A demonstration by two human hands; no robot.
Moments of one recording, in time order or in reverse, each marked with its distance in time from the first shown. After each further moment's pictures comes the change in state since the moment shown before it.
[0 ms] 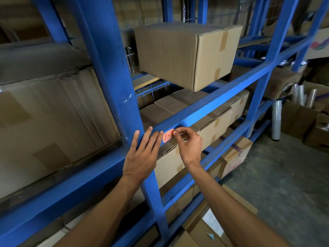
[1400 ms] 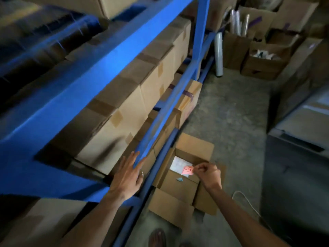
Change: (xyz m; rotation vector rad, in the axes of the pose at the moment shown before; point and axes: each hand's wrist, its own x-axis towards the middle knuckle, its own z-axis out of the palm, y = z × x) left_hand -0.089 0.193 0.125 -0.850 -0.871 0.302; right_hand -0.123 0.271 -0.176 -0.449 0.120 0.812
